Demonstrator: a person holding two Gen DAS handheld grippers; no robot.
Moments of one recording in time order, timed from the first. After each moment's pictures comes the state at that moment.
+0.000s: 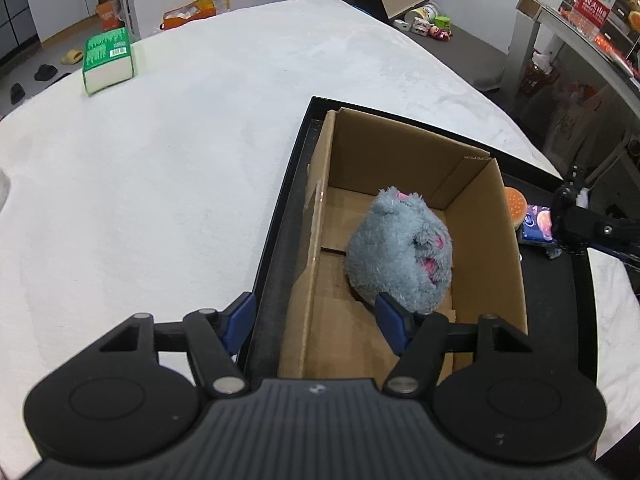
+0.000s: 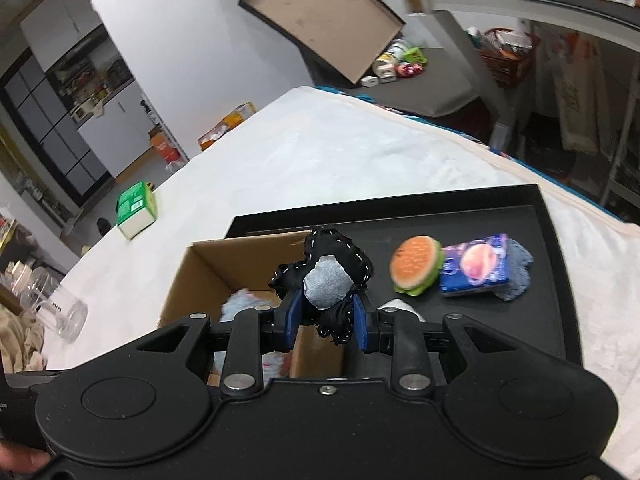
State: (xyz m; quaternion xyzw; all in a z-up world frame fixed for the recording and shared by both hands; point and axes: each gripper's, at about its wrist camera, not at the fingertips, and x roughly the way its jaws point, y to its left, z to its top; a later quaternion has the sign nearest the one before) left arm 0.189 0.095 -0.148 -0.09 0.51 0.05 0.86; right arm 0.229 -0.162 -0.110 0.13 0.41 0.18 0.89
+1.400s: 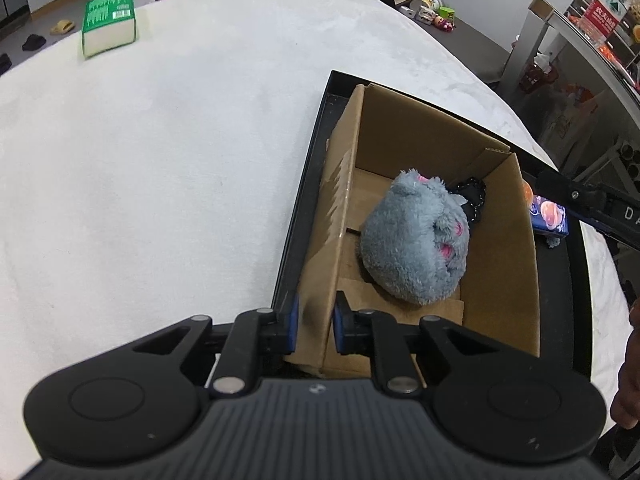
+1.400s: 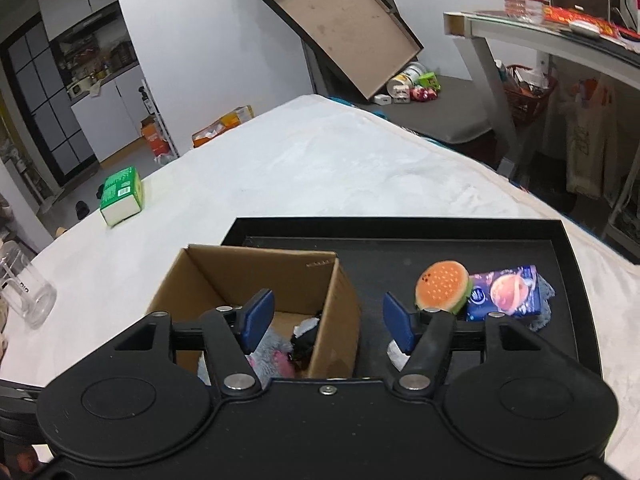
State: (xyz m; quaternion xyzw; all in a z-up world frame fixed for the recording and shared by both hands) left arm 0.181 0.126 -0.165 -0.13 0.52 0.03 0.84; right arm 0.233 -0.109 -0.121 0.07 0.38 0.15 0.91
